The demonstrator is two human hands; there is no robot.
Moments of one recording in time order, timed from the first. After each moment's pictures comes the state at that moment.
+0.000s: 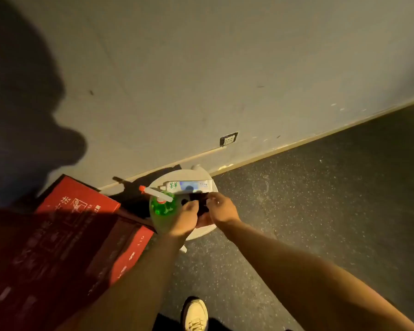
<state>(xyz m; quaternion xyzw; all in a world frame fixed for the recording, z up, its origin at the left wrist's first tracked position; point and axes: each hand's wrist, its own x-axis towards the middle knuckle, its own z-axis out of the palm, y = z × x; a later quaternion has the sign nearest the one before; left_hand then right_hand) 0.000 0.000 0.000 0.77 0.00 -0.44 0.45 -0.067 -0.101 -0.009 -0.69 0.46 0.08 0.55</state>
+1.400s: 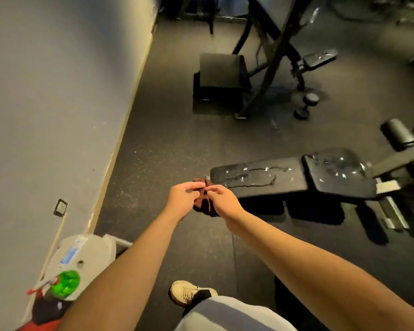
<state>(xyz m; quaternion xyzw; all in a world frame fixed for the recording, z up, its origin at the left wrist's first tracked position) -0.340 0.042 0.336 0.57 -0.54 -0.57 0.22 -0.466 0.094 0.341 -0.33 0.73 -0.34 0.50</state>
